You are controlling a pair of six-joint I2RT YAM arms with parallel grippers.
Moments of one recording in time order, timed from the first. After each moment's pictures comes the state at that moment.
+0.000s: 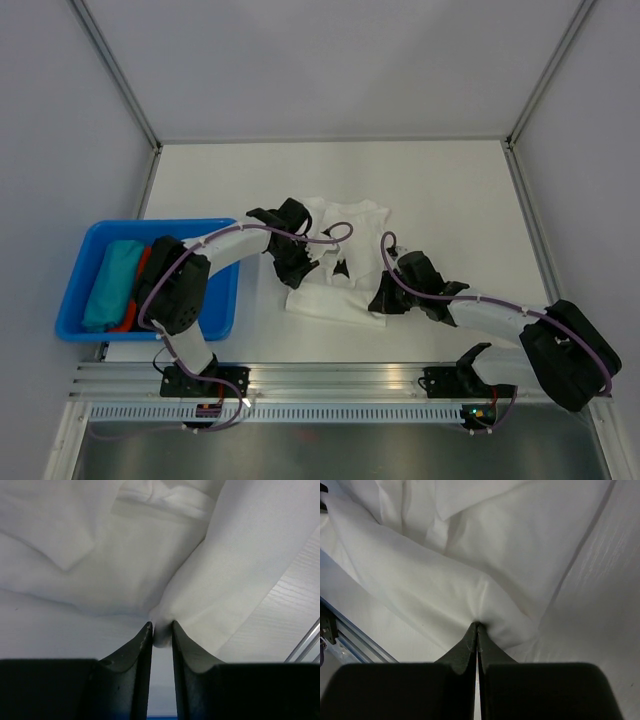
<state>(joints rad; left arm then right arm) -0.59 1.75 1.14 -0.78 0.35 0.60 0.62 1.24 0.39 0.01 -0.26 0.64</state>
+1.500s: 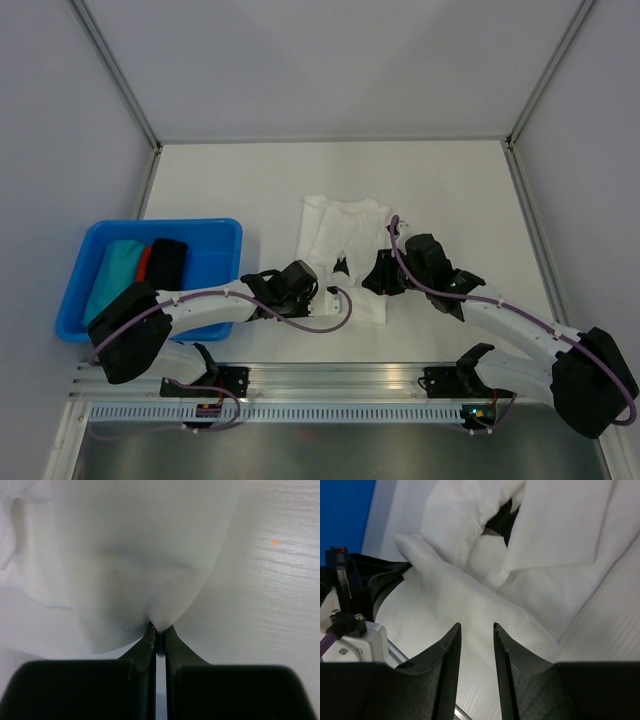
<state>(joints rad) -0.94 1.39 0.65 -0.35 -0.07 0.66 0.61 1.13 0.52 -0.09 -0.25 0.54</state>
